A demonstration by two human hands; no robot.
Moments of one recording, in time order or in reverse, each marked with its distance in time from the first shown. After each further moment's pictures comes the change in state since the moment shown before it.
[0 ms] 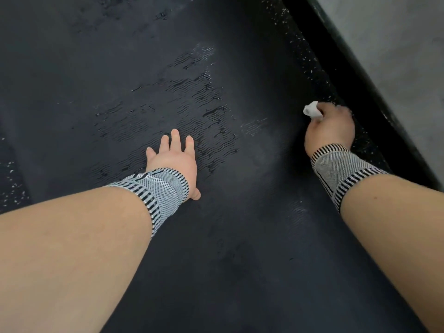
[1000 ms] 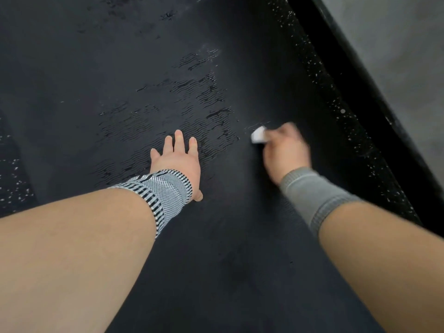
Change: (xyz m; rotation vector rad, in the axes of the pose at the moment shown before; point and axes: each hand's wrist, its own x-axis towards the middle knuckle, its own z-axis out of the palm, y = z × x) left_hand 0.000 0.000 0.002 -0.018 0.022 0.004; right_hand -0.055 -0.036 0.018 0.059 -0.188 -0.384
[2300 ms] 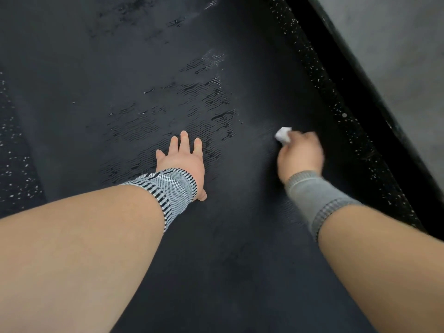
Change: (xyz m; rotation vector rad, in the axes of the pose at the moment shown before) left_hand -0.002 -0.001 -0.001 -0.025 -0.016 0.006; right_hand -0.002 0.002 -0.009 -0.076 -0.006 0.353
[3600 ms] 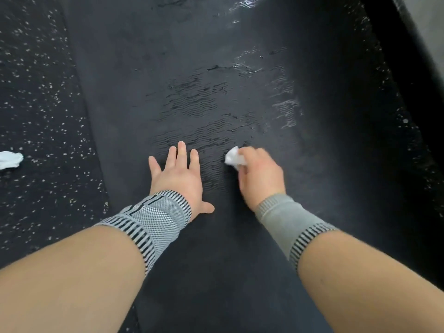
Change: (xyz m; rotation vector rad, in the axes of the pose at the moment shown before) left_hand -0.043 -0.089 0.093 -0.169 0.098 -0.044; right_hand -0.116 -0.108 0.057 0.059 -0.156 -0.533
